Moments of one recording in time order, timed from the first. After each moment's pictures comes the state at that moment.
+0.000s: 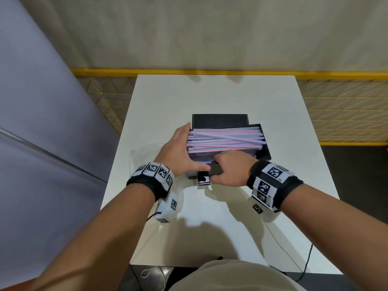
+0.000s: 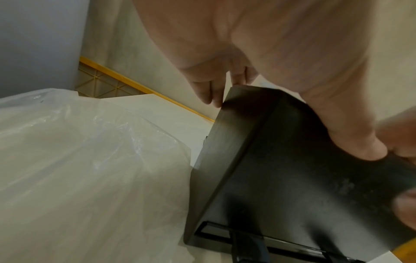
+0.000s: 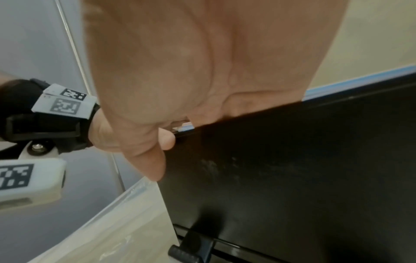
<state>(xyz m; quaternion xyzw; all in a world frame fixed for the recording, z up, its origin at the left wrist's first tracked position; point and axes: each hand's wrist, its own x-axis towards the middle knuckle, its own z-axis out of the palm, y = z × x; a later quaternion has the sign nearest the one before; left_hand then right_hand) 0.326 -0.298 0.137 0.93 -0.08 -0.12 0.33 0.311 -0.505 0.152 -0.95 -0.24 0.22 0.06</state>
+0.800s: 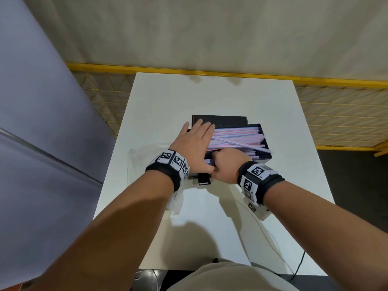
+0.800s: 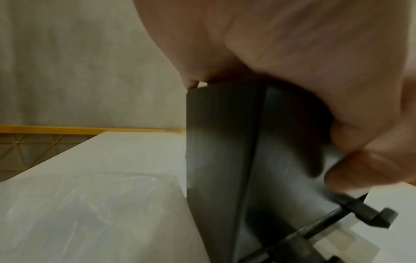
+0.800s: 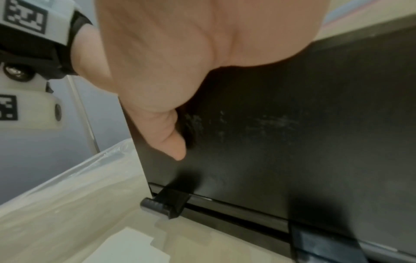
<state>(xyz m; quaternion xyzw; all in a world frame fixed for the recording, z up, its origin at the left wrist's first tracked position) 0.352 -0.325 0.137 0.96 -0.28 -0.08 0.02 0.327 -0.484 0.140 -0.96 -0.23 0.18 -0.02</state>
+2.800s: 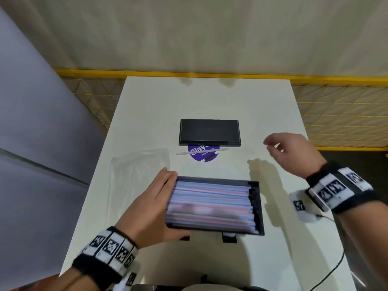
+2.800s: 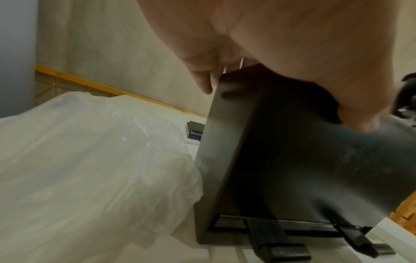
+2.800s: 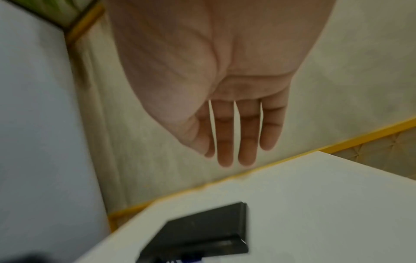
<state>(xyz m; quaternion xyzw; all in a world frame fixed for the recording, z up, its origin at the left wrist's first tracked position) 0.225 -0.290 0.129 0.95 -0.22 -0.07 0.23 0.342 -0.672 0.172 -0.98 -0.06 0.05 0.19</state>
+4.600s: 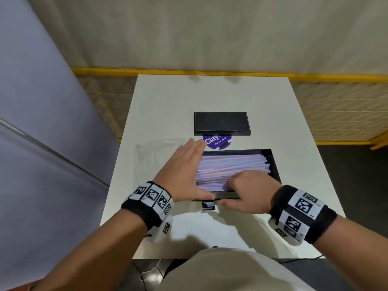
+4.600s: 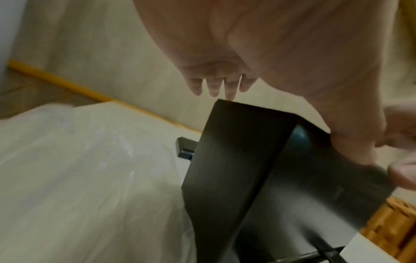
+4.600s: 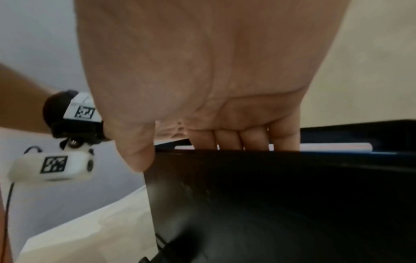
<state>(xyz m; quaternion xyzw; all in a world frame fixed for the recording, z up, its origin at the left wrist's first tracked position) 0.253 -0.277 0.147 0.94 -0.26 -0.10 0.22 0.220 -0.507 0.175 -0.93 -0.26 0.24 -0.01</state>
